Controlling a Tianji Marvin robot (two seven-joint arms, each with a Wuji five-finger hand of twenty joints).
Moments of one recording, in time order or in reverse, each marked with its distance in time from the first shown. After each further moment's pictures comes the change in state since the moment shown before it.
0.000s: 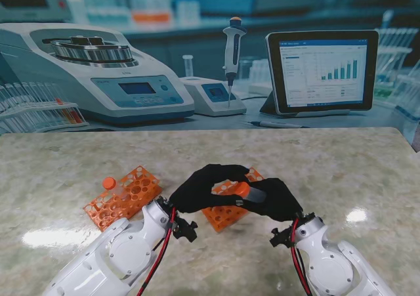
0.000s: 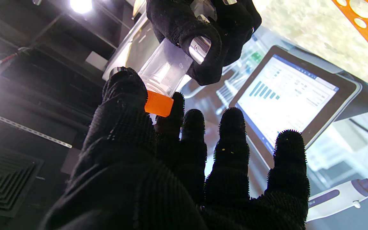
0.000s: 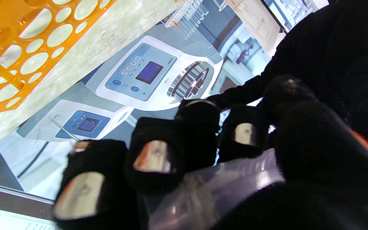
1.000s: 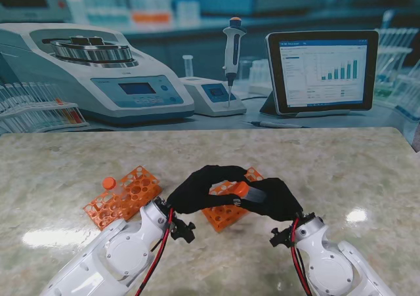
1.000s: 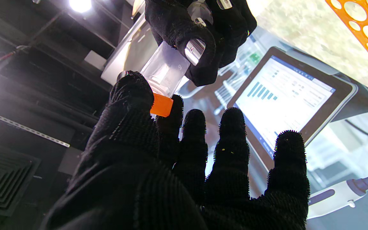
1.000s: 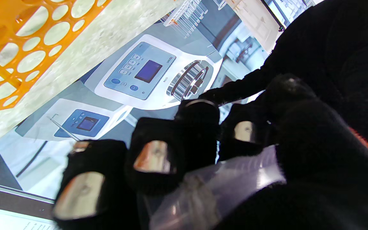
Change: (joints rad) left arm 0.015 0.005 -0.016 -0.008 -0.012 -0.001 -0.015; right arm -0.003 -0.002 0.003 -0.005 0.000 0.000 -0.001; left_hand 0.002 0.009 0.092 -0.061 -0.001 -0.009 -0.084 -0.005 0.006 0.011 -0.014 0.000 0.000 0.000 0.000 0.000 -0.005 0.000 0.000 -0.002; right_hand 0.001 -0.007 -0.001 0.000 0.000 0.001 -0.024 -0.002 0.000 0.000 0.000 0.000 0.000 0.000 0.001 0.000 0.000 0.000 0.000 0.000
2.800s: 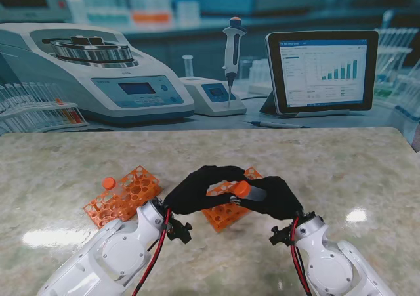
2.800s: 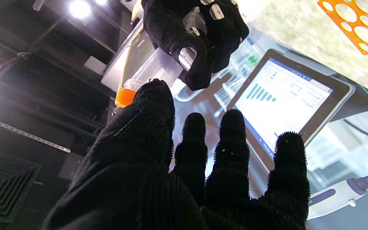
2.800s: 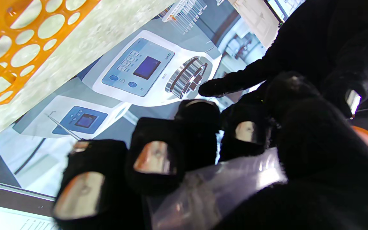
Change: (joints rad) left arm 0.012 0.009 -0.023 -0.009 0.009 -0.011 -0.027; right arm 0.004 -0.005 0.002 0.002 0.003 -0.003 -0.009; left_hand 0.014 -0.047 0.236 0.045 -0.062 -0.081 -0.057 -0.028 -0.035 -0.001 -0.022 0.000 -0.016 0.000 -0.001 0.001 -0.017 0.000 0.000 0.000; right_hand 0.000 -0.013 -0.015 0.000 0.000 -0.014 -0.001 0.000 0.000 0.000 0.000 0.000 0.000 0.000 0.001 0.012 0.000 0.000 0.000 0.000
